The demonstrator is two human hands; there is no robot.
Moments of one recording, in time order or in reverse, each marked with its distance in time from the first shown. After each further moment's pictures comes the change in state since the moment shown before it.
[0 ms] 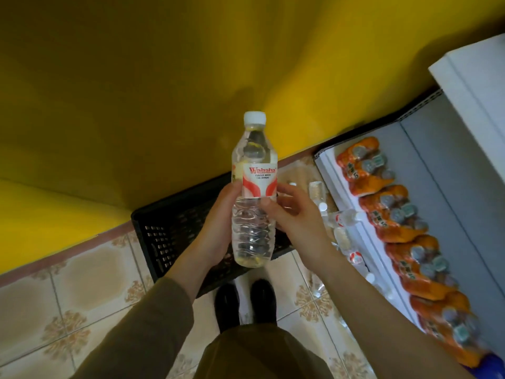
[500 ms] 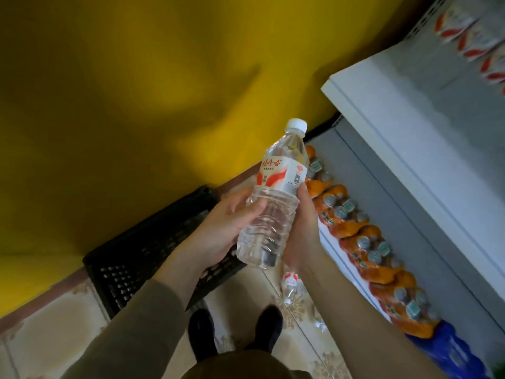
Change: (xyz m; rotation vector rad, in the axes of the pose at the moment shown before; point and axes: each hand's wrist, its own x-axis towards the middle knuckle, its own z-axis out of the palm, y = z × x) left_hand 0.004 0.038 0.130 0.172 -0.324 -0.048; right_hand -0.023 -0.039 -0.110 0.877 0.048 0.089
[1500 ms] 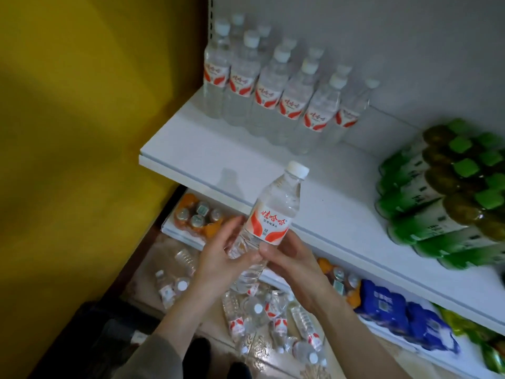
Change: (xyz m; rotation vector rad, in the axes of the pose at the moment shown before) left_hand 0.138 0.022 0.219 0.481 -0.227 0.149; right_hand -0.072 -0.187 -0.152 -0.450 0.429 -0.315
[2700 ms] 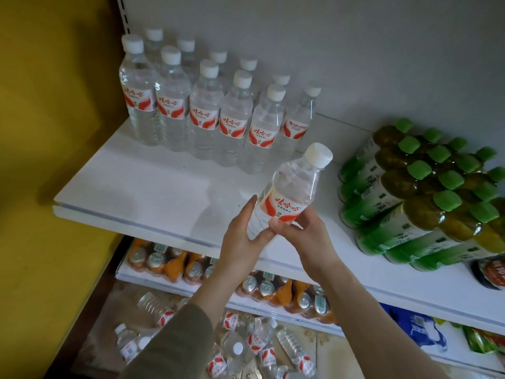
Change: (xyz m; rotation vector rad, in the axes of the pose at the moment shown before) left_hand 0.112 0.032 0.104 0.137 -0.146 0.131; right_hand 0.066 -0.049 -0.094 -0.011 0.313 -0.270
